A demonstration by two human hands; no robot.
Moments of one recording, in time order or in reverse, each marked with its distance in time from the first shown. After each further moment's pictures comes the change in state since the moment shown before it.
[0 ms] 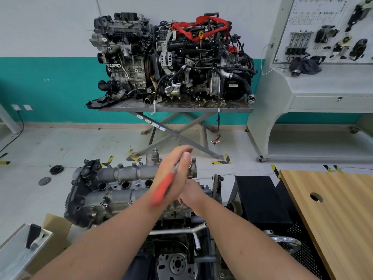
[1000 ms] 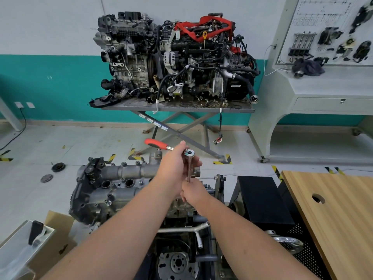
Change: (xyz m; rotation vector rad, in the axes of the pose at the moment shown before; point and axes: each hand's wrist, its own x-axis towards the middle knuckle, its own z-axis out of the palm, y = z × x) left_hand 0.024 0.025 0.000 -0.698 0.138 -0.793; right_hand 0.001 0.002 0.004 0.058 0.028 0.026
